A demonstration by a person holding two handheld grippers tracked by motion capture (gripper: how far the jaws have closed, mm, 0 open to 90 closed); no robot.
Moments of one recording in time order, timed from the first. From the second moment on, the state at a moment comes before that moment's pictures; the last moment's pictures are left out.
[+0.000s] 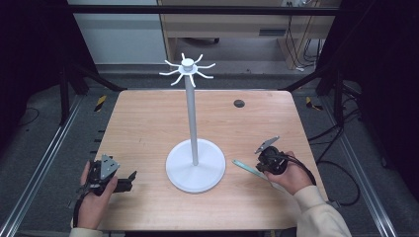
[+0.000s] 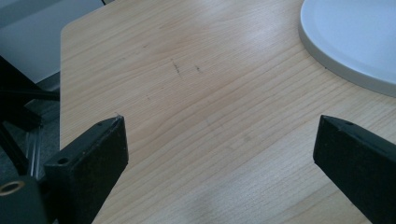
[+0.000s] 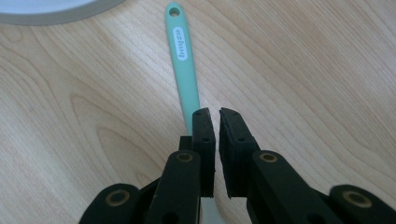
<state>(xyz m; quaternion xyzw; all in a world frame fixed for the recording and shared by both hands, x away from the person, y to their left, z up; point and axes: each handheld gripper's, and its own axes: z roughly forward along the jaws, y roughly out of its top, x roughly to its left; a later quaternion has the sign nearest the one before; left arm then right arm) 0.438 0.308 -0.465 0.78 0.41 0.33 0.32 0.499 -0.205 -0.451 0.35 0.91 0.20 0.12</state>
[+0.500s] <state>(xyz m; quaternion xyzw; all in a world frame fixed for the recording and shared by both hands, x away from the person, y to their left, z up) 0.437 0.302 -0.467 0.79 0.41 0.33 0.32 0.499 -0.203 -0.448 0.33 0.92 0.16 0.10</state>
